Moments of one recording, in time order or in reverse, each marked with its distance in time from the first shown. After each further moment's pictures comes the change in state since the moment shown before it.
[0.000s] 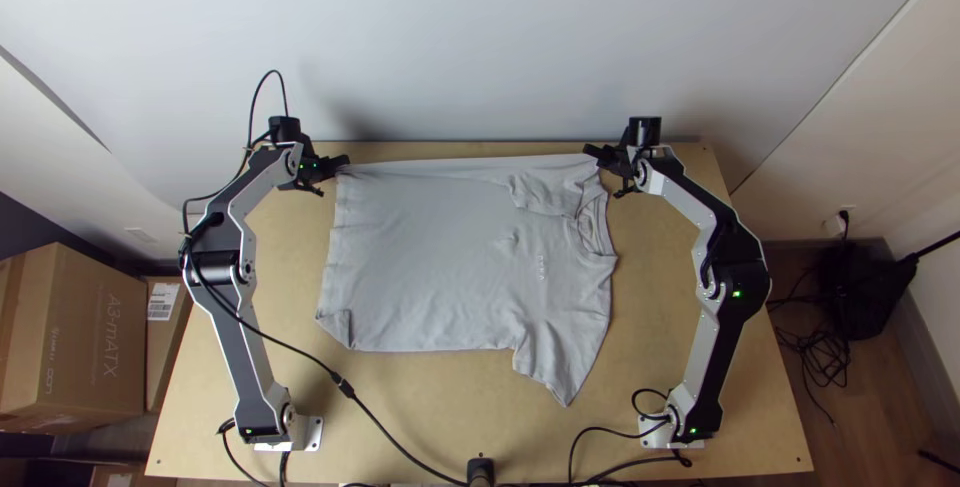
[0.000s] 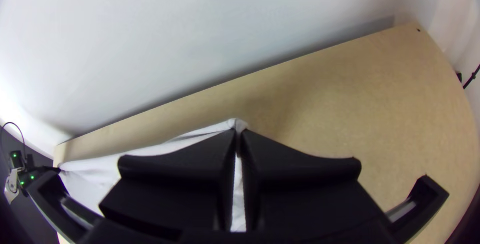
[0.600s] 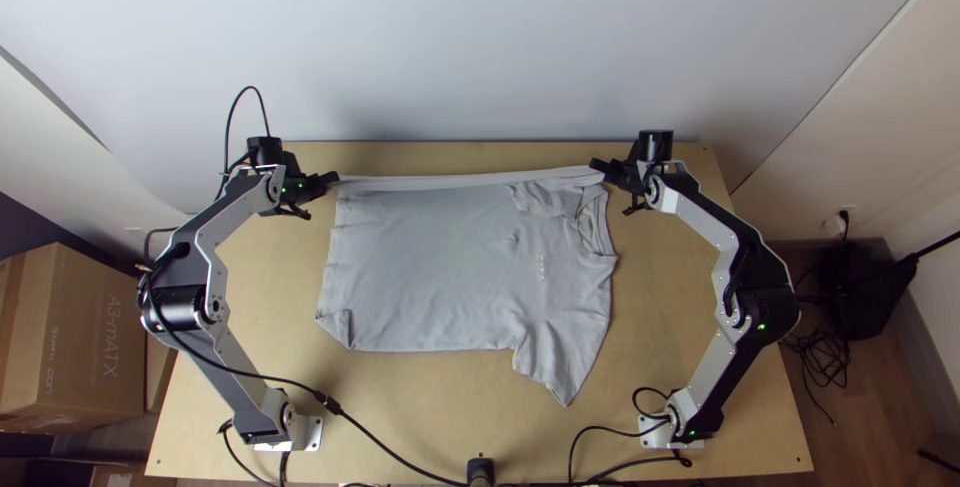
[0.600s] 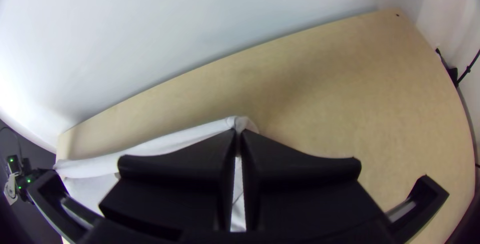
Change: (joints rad) left arm 0.027 -0.306 -0.378 0.101 0.069 -0.038; right arm 0.000 -0.196 -0.235 0.012 -0.007 -0.001
